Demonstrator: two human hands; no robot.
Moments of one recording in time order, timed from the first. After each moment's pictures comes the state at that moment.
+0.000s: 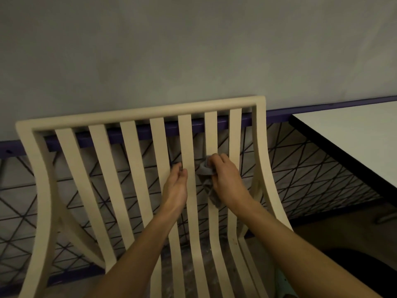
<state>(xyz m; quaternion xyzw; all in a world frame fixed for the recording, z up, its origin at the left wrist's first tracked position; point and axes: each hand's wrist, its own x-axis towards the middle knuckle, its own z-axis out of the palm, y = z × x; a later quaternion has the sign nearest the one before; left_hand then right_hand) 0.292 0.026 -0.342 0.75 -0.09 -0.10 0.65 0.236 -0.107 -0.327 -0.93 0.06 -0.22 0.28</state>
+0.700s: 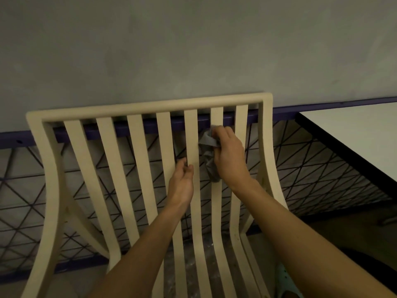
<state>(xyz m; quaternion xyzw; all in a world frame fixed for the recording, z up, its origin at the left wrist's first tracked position) 0.291 0.013 -0.332 0.75 -0.10 -0.10 0.64 0.262 -0.120 -0.277 -0.89 0.03 -0.37 0.28</state>
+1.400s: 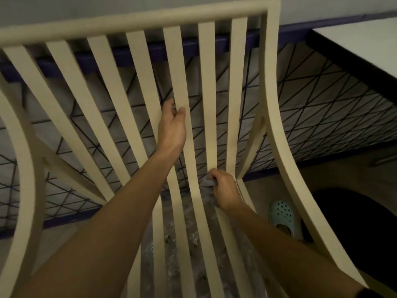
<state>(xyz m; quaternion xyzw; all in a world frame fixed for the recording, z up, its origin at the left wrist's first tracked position) 0.297 0.009 -0.320 0.75 -0.10 -0.04 0.65 0.190 -0.096 -0.488 -0.95 0.13 -0.07 0.29</state>
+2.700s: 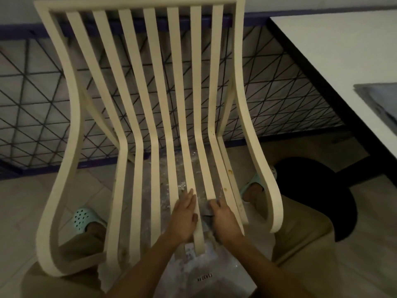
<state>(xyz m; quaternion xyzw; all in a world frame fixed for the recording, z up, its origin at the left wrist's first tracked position) -0.036 0.148 -0.510 0.91 -0.30 -0.24 0.15 -0.108 0.005 -0.501 -0.94 0.16 0.12 0.26</state>
